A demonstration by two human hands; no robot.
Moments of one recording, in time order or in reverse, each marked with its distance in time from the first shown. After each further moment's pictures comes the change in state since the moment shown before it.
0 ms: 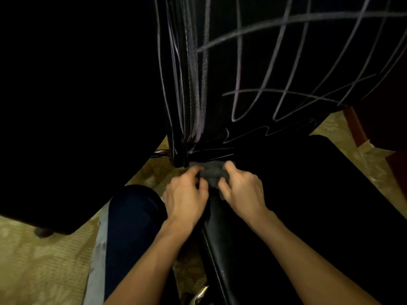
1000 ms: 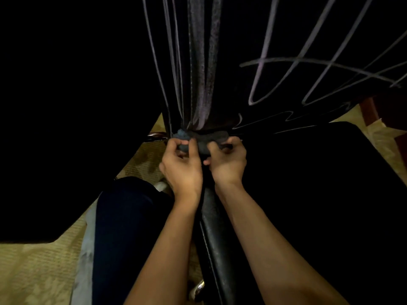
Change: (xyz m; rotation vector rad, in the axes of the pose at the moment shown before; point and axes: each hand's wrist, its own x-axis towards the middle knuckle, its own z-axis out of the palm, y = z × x) left_hand 0.071 -0.007 0.057 -0.613 0.406 -0.307; right_hand 0.073 -0.034 0.063 1.131 0.274 0.883
